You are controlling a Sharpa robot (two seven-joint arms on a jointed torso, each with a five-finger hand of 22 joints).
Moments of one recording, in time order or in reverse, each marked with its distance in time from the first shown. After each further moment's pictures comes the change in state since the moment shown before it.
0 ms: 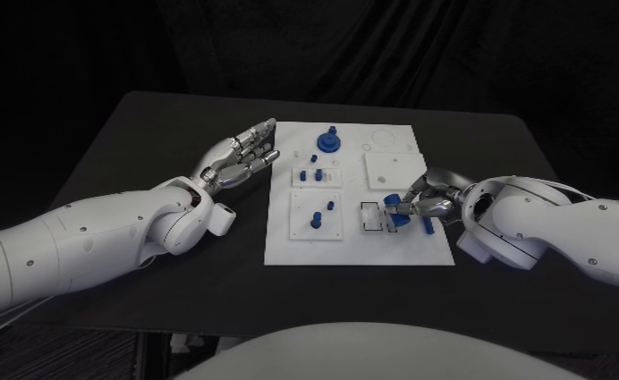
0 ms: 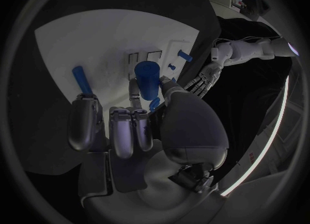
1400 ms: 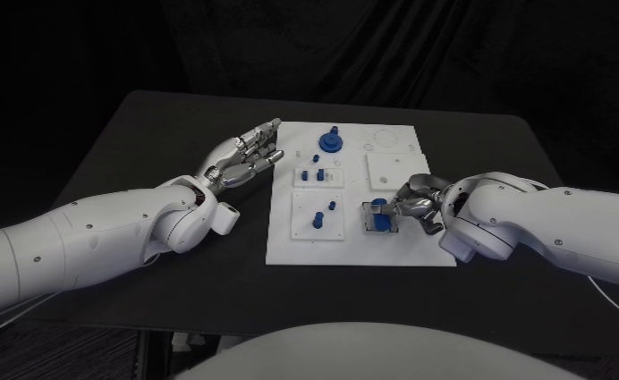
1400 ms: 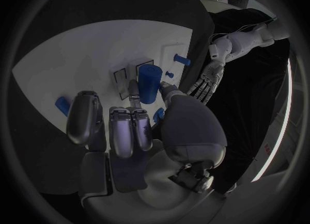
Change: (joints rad) left arm 0.000 0.006 0.000 -0.004 0.000 0.010 0.000; left_hand 0.000 0.000 0.000 0.000 0.005 0.000 0.000 0.000 0.000 0.000 0.000 0.000 0.000 0.000 0.000 0.000 0.000 0.000 0.004 0.004 0.000 0.000; right arm 0.000 0.108 0.000 -0.079 0.140 0.066 -0.046; right_hand -0.075 0.055 0.016 0.014 -0.002 -0.019 0.004 -0.024 0.044 0.000 0.011 0.000 0.000 -0.001 0.002 0.000 0.000 0.000 -0.004 0.004 -0.062 0.000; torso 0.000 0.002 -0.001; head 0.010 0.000
